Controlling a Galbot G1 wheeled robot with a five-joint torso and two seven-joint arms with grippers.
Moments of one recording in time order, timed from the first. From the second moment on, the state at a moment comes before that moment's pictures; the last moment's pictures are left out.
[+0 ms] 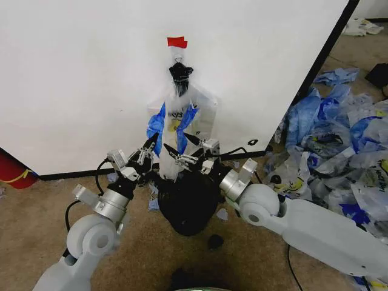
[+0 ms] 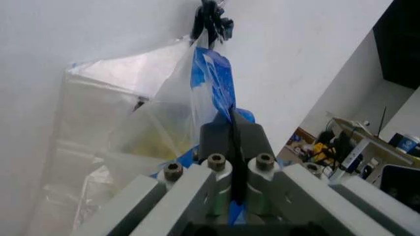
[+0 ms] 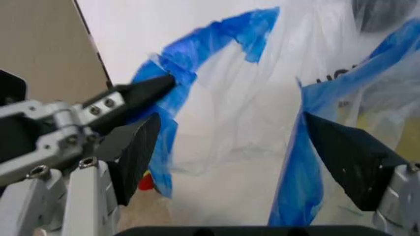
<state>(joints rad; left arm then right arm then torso) 1.25 -1.09 -0.43 -2.17 -0.97 -0.01 0.13 -0.38 0.81 -0.59 1.96 1.01 0.21 0.13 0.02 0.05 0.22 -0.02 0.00</state>
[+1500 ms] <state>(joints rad) 1.27 -1.11 -0.43 -2.16 -0.95 -0.03 0.14 -0.42 0.81 -0.57 1.90 1.02 0.21 0.15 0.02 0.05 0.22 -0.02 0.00</state>
